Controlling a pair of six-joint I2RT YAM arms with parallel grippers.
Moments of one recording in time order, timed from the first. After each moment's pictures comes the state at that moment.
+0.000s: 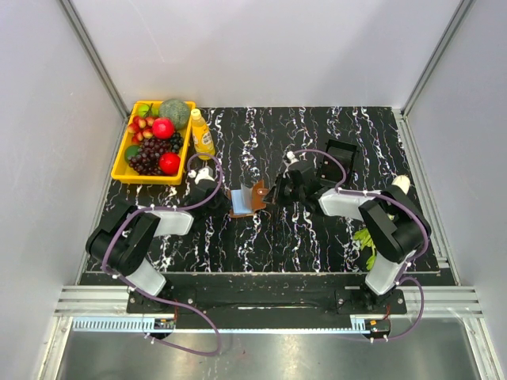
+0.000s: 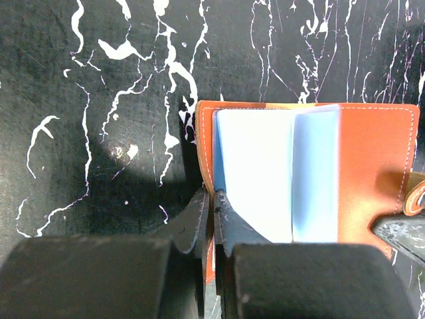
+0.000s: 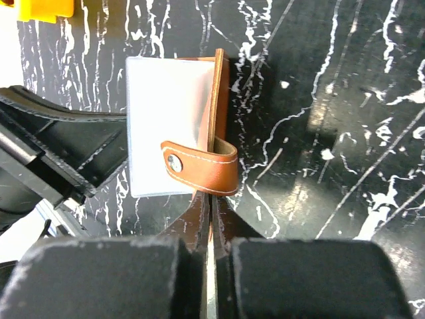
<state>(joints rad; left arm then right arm) -0.50 1.59 0.54 0.36 -0.06 -0.81 0.61 1.74 0.88 0.24 -0.27 0.76</state>
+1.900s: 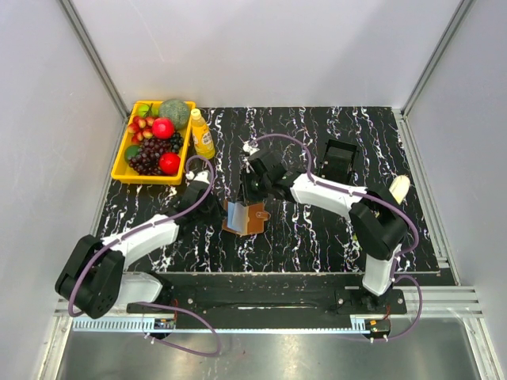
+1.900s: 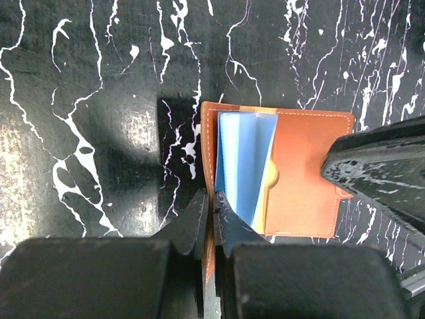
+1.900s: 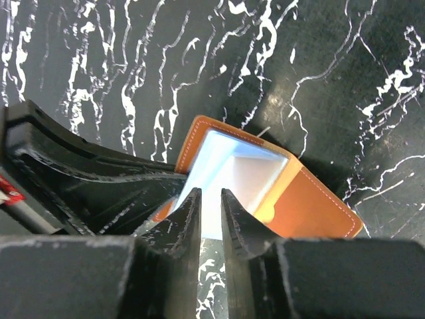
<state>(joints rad) -0.52 1.27 0.56 -0.07 0.00 -0.70 0.81 1.85 1.30 -0.20 -0.17 0.58</state>
